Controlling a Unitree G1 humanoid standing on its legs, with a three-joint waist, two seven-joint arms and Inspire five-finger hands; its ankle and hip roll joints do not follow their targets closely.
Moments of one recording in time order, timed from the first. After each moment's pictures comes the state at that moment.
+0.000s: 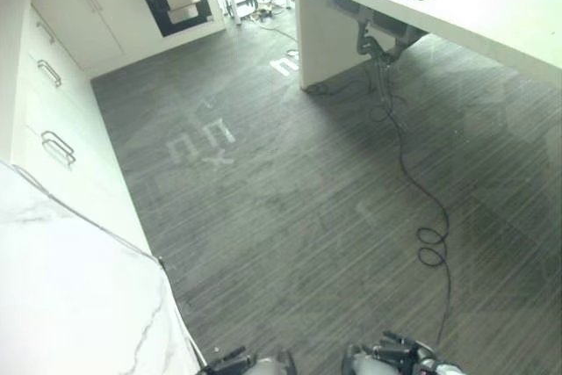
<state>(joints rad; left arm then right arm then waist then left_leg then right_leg) 0.03 0.28 -0.14 1.22 -0.64 0.08 -0.40 -0.08 -0.29 0.13 1.22 0.44 0.01 0.25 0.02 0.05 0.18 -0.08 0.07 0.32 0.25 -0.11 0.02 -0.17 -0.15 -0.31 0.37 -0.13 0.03</state>
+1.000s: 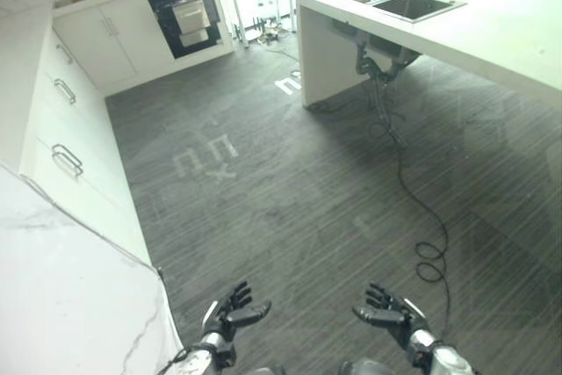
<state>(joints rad) 0.05 0.22 -0.16 0.85 -0.51 -0.23 -0.11 0.00 -0.31 0.18 0.91 0.55 -0.19 0.32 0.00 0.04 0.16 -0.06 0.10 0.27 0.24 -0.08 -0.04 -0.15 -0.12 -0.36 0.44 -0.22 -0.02</state>
